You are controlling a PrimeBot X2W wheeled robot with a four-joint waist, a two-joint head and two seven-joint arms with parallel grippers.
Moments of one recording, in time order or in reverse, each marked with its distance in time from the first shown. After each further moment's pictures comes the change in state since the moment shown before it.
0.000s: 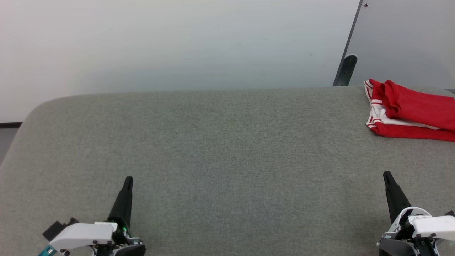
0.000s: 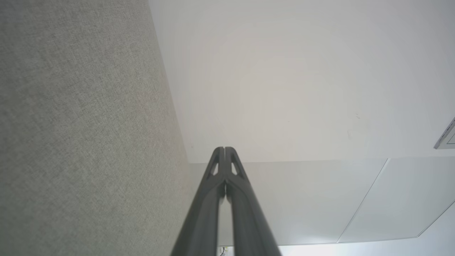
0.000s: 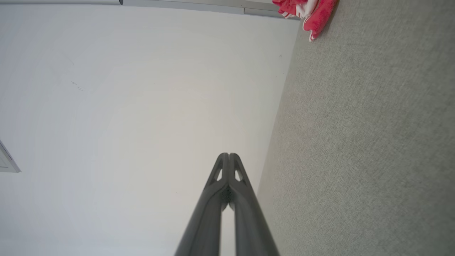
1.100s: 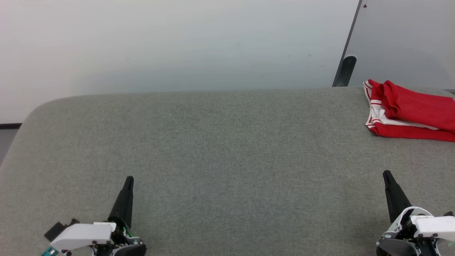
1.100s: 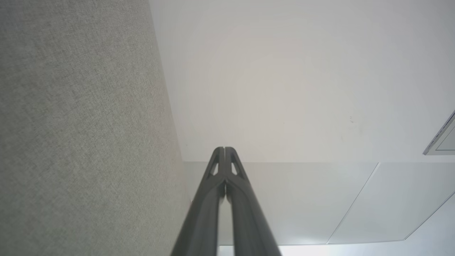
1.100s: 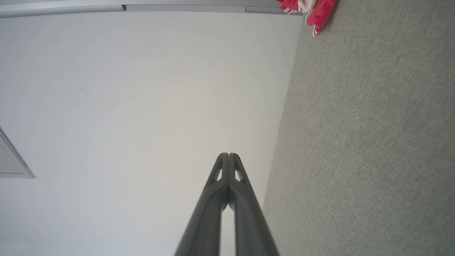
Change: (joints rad) left arm -0.001 -0.008 0.008 0.003 -0.043 0.000 0.016; right arm 0.001 0.004 -0.003 -0.005 0.055 0.000 0.012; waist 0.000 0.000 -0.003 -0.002
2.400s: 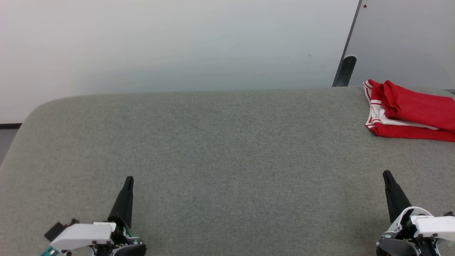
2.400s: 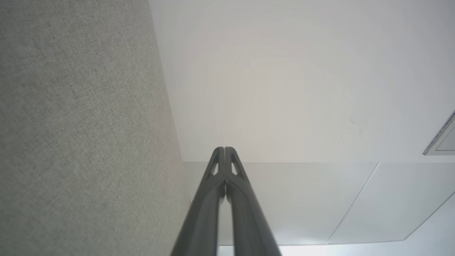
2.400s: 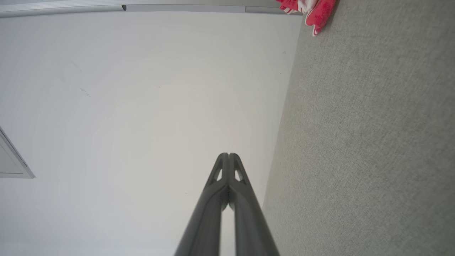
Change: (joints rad) left arm 0.000 -0.001 0.002 0.000 0.000 0.000 0.001; right arm 0.000 0.000 0.000 0.000 0.000 0.000 0.000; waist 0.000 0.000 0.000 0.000
